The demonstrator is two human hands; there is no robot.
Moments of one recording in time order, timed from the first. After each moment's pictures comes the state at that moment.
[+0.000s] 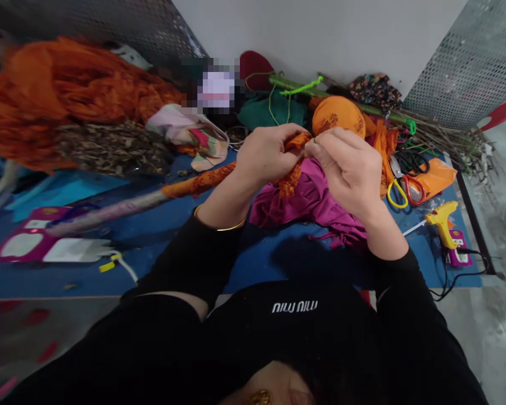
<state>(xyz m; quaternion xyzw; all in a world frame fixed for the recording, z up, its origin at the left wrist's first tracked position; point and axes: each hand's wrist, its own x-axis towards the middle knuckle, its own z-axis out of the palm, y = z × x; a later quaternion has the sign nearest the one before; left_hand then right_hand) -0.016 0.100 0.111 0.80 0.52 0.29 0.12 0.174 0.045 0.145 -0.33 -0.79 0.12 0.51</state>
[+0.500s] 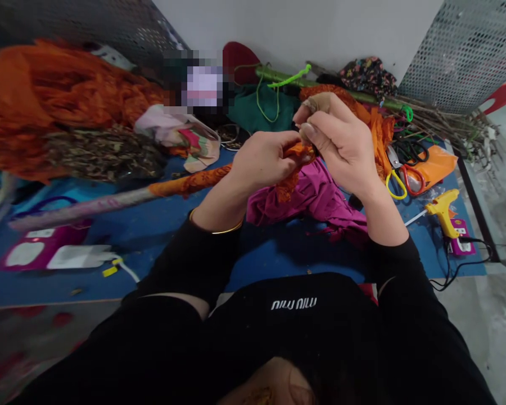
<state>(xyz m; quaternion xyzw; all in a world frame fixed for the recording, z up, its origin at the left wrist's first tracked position) -0.007 0.090 0.113 0.82 0.50 0.24 0.17 0.185 0.069 0.140 -0.29 -0.80 0.14 0.50</state>
